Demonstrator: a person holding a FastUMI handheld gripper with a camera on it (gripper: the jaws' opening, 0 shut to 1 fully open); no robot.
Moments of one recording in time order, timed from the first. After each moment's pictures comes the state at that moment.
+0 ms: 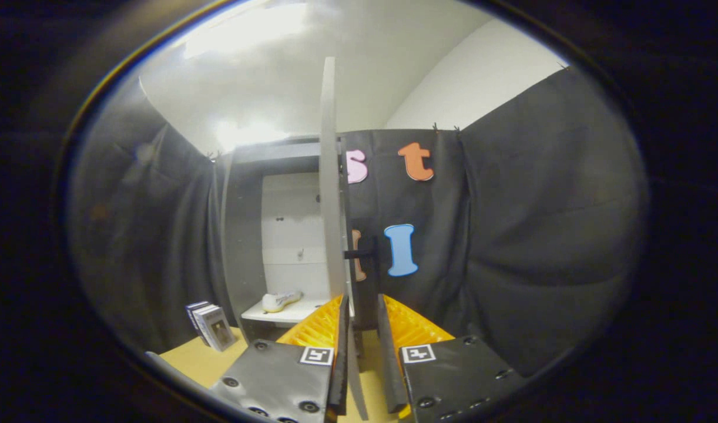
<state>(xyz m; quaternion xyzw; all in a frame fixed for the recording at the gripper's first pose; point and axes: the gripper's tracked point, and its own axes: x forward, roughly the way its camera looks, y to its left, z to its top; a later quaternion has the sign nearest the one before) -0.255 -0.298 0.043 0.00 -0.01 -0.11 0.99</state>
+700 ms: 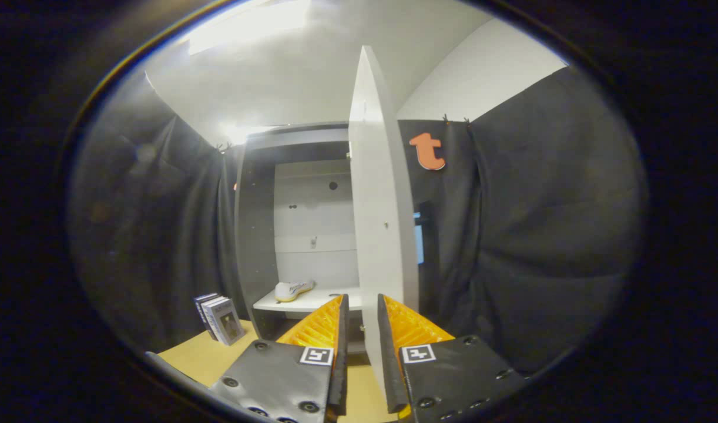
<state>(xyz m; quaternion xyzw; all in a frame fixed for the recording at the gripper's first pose) -0.243 -0.239 -0.012 0.01 0.02 -0.06 1.00</state>
